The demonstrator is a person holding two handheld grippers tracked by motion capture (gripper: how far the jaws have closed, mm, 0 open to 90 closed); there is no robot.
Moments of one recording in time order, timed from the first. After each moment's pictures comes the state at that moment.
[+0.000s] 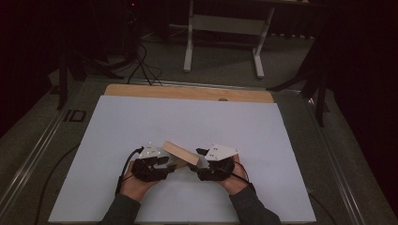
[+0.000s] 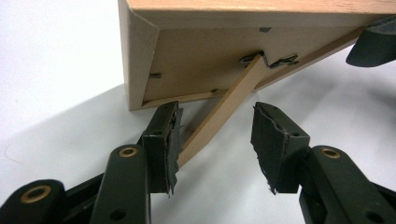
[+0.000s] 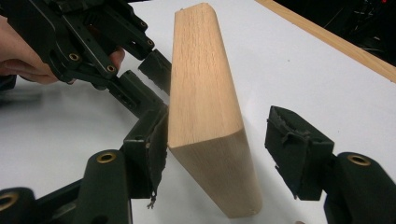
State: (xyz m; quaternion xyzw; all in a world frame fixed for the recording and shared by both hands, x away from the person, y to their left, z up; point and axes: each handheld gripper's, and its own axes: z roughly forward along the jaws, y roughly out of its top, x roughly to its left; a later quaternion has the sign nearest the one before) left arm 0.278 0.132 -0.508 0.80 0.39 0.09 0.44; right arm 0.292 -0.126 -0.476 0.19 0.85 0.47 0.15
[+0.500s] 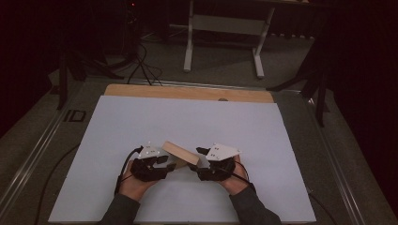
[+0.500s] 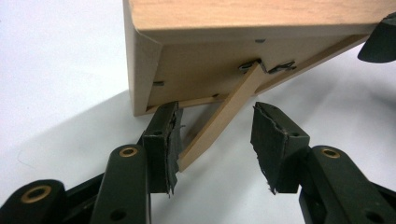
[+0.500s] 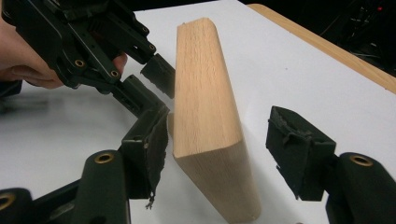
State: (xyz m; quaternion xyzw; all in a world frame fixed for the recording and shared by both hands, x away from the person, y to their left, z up) left arm 0.277 0.134 -0.503 0.80 0.39 0.10 0.44; right arm 0.289 -0.126 -0.469 0.19 0.84 0.48 0.15
